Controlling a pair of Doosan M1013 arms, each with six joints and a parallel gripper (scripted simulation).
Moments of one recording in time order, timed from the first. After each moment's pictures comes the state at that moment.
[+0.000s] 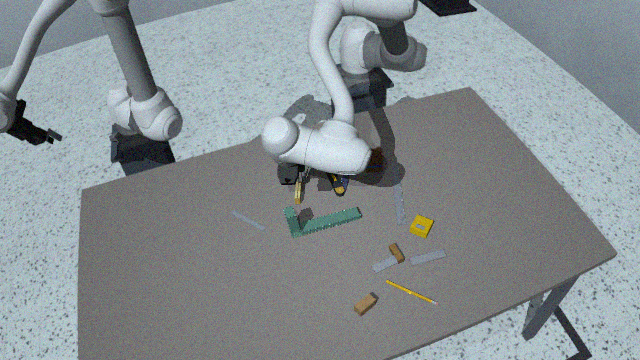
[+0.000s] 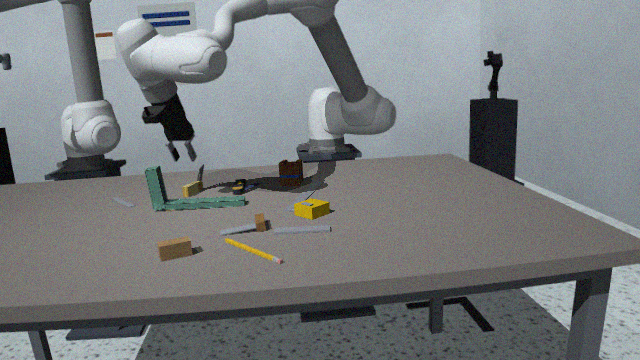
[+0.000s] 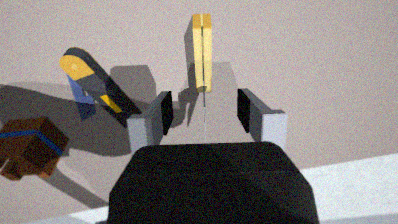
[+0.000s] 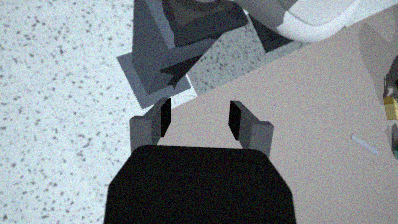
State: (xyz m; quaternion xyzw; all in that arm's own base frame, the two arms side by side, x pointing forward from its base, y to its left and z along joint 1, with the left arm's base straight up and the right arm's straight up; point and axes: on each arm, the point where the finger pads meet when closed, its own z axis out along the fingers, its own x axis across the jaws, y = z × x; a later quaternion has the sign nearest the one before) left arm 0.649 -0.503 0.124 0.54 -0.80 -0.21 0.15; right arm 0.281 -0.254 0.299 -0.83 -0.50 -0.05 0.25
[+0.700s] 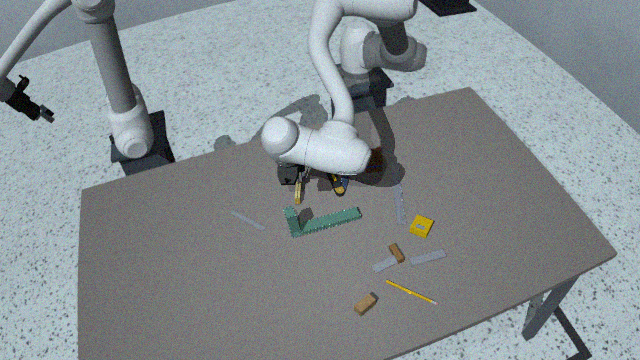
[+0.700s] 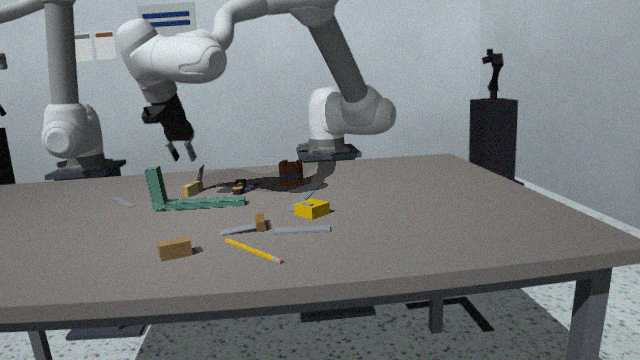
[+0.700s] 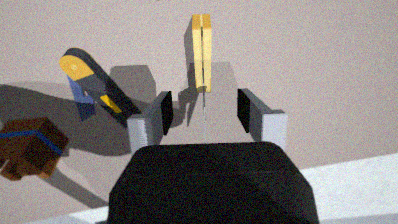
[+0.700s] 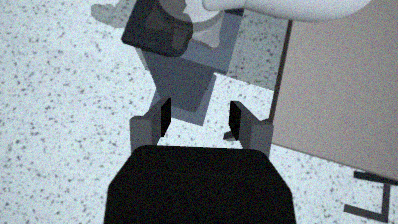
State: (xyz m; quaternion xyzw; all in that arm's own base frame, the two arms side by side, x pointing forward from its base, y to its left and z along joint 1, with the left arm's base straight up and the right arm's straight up) left arm 0.650 -0.503 0.124 0.54 -0.80 -0.21 0.15; right arm 0.074 -0.307 0.275 -0.97 -0.11 -0.02 0.22
